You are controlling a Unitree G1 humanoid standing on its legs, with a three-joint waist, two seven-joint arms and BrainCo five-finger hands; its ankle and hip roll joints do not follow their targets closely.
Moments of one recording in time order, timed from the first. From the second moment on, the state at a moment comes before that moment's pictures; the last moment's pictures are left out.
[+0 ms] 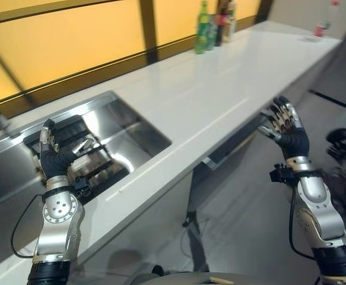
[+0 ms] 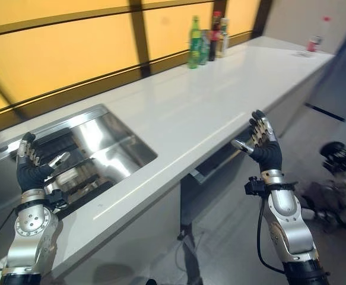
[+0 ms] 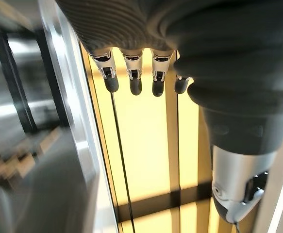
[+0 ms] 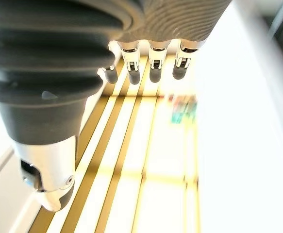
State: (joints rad) left arm 0.06 0.40 0.17 -0.12 -0.23 -0.12 0.39; right arm -0.07 -0.53 0.02 -0.28 0.44 -0.07 -0.12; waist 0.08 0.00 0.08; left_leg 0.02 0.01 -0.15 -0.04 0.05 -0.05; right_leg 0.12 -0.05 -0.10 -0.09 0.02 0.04
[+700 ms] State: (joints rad) left arm -0.06 0.41 -0.03 -0.12 -0.30 -0.07 0.35; right arm -0.18 -0.41 0.21 -0.20 0.38 -0.11 -0.18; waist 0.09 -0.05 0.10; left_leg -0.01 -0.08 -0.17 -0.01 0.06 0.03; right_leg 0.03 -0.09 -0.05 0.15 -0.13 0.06
